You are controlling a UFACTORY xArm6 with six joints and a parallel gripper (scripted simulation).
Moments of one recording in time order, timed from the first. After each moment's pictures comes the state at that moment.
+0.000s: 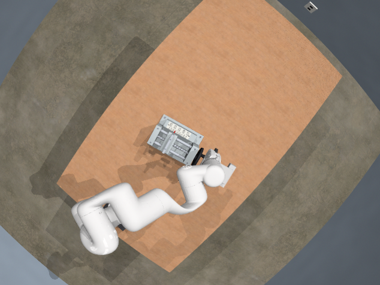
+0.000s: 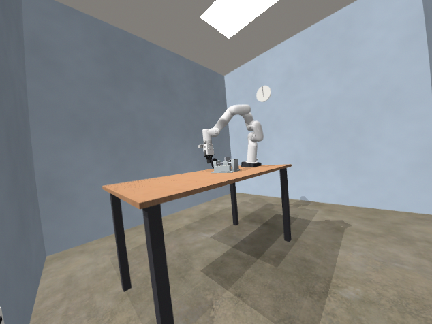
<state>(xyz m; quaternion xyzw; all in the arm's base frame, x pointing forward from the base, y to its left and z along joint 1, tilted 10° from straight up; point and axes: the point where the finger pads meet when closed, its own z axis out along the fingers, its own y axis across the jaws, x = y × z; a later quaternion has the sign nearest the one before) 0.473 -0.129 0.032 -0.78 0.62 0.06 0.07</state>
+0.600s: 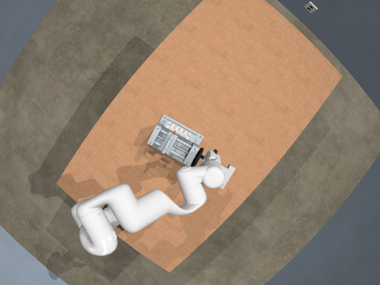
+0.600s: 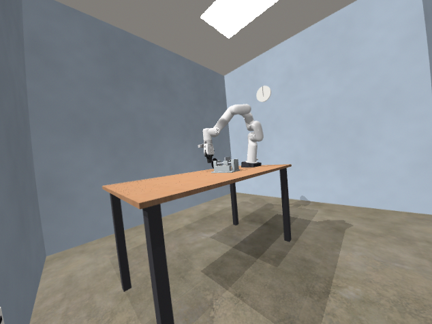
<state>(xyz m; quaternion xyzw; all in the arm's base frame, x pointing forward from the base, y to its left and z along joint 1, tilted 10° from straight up) 0.469 -0.131 0.035 -0.78 0.62 0.06 0.07</state>
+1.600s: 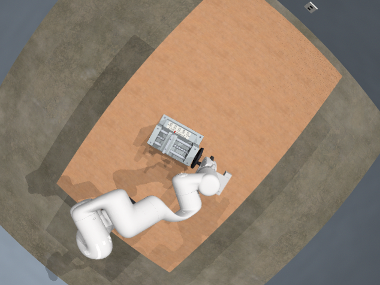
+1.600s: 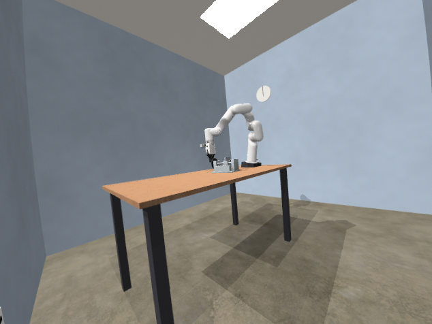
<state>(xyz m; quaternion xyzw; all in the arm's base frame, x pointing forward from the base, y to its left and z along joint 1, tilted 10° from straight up) 0.441 -0.138 0.038 -0.78 0.62 0.06 0.07</state>
